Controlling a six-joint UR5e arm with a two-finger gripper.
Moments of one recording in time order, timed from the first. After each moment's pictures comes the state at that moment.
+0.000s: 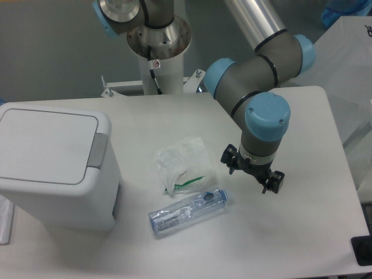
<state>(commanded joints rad) 2.55 -2.04 -1.44 -1.18 1.60 1.17</state>
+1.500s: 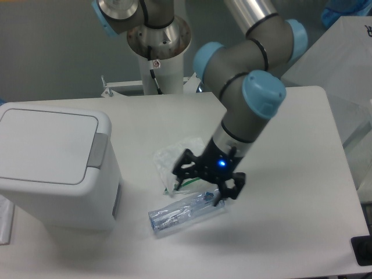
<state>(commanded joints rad) 2.52 -1.87 -1.54 -1.15 0.91 0.70</state>
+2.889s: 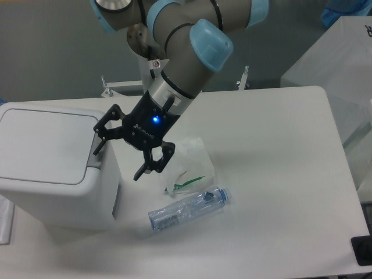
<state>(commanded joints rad) 2.42 -1.76 -1.62 -1.09 0.76 0.61</state>
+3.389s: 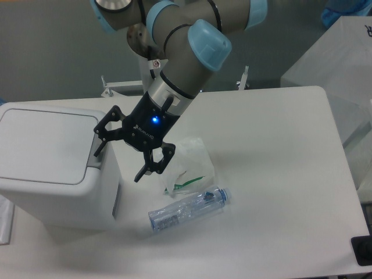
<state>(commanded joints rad) 2.43 -1.76 -1.62 -1.07 0.77 0.61</state>
